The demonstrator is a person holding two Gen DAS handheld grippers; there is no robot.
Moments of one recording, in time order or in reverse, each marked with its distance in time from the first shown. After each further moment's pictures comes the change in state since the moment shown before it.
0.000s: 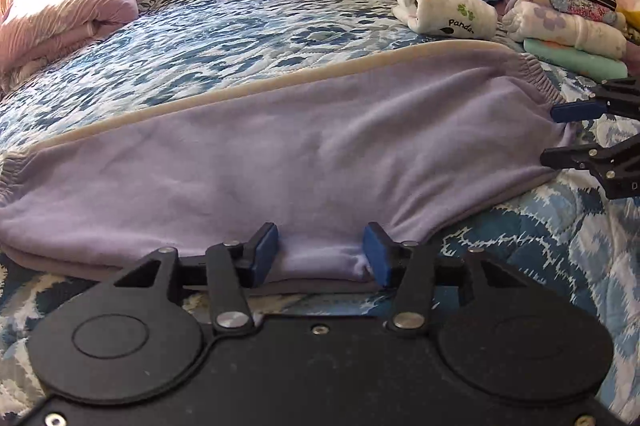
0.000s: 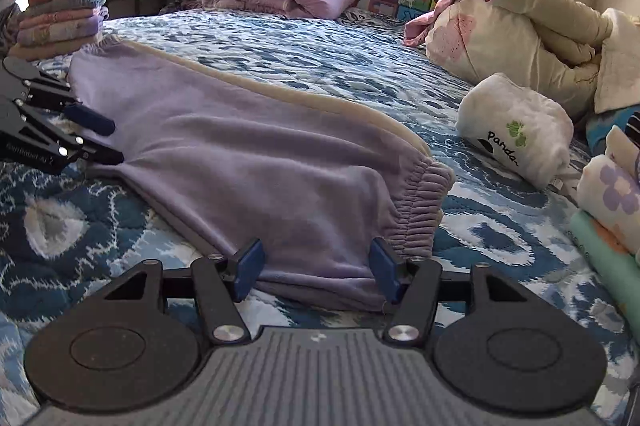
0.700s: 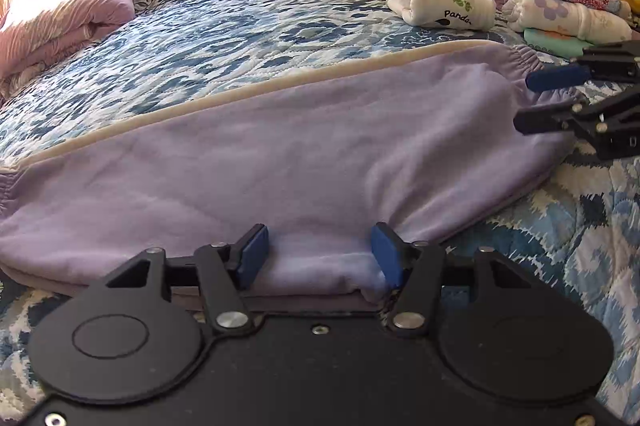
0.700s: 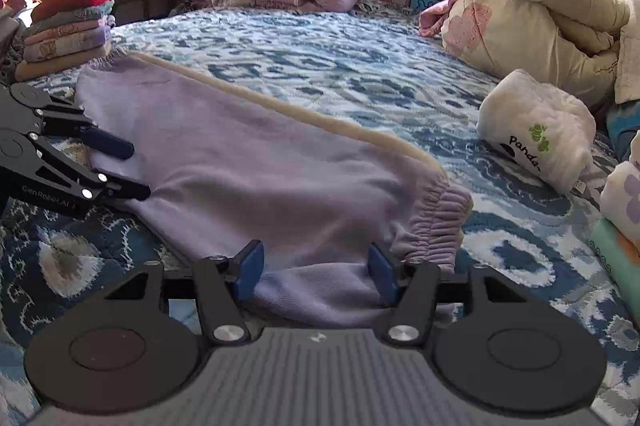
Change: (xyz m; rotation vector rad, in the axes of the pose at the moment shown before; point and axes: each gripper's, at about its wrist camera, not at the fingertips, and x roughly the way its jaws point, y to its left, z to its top) left arm 0.010 -0.016 0.007 -0.026 0.006 0.009; right arm 0.010 -0.012 0.031 0.054 -0.015 0.073
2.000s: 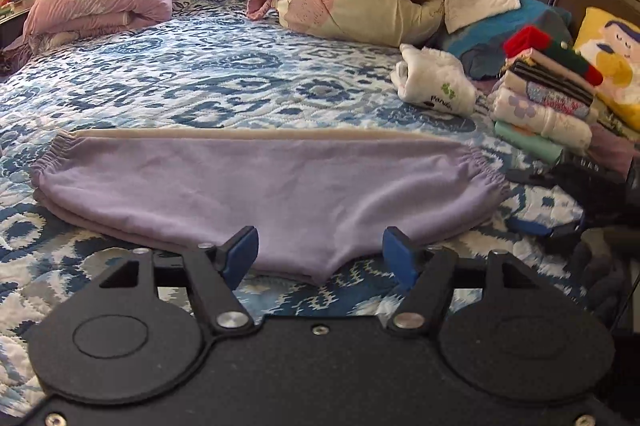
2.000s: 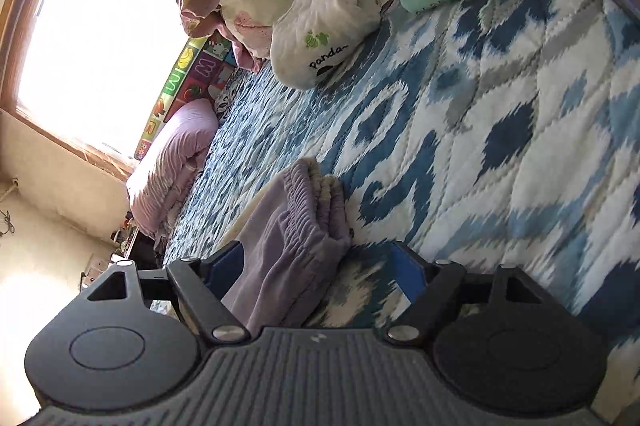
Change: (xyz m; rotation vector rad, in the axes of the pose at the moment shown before) left arm -0.119 0.005 0.010 -0.286 -0.118 -0.078; right arm -0.040 -0.086 -0.097 1.202 -0.159 0.150
